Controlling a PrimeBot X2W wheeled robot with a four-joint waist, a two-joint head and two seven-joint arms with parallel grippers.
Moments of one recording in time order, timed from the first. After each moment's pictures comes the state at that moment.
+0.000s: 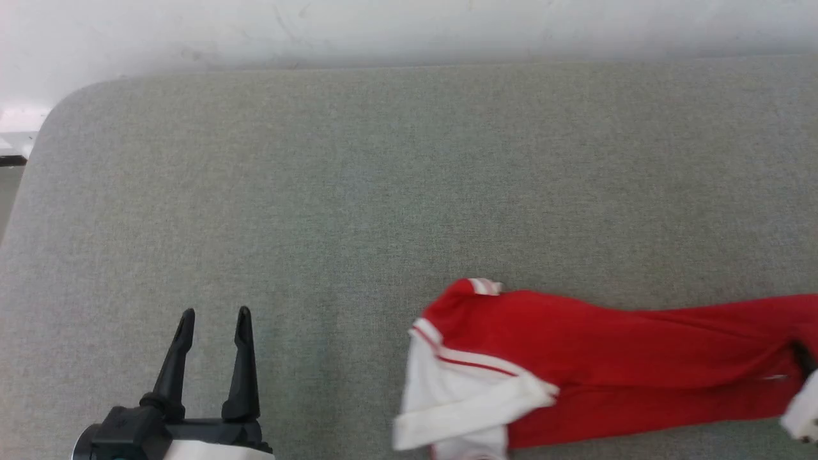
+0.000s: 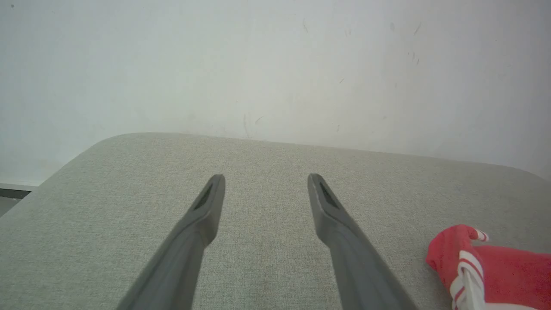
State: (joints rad) left arm 0.17 0.13 -0.04 -0.18 -0.24 0.02 -0.26; right arm 0.00 -0.13 -0.41 0.06 0.27 0.13 0.50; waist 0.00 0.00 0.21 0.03
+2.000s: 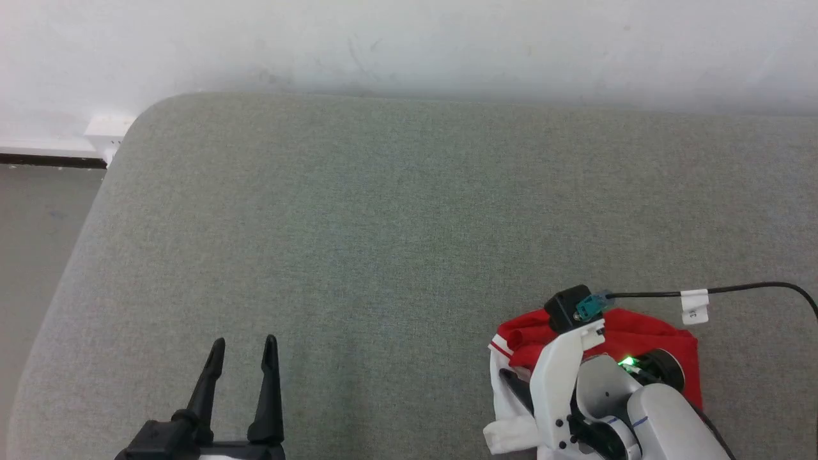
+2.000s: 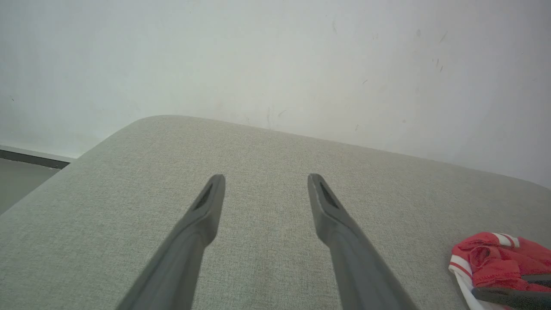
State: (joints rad) left arm 0.20 0.09 -0.07 -0.10 -0.25 0.00 -0.26; right arm -0.20 -0.05 0.25 0.30 0.27 0.13 0.67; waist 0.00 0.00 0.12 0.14
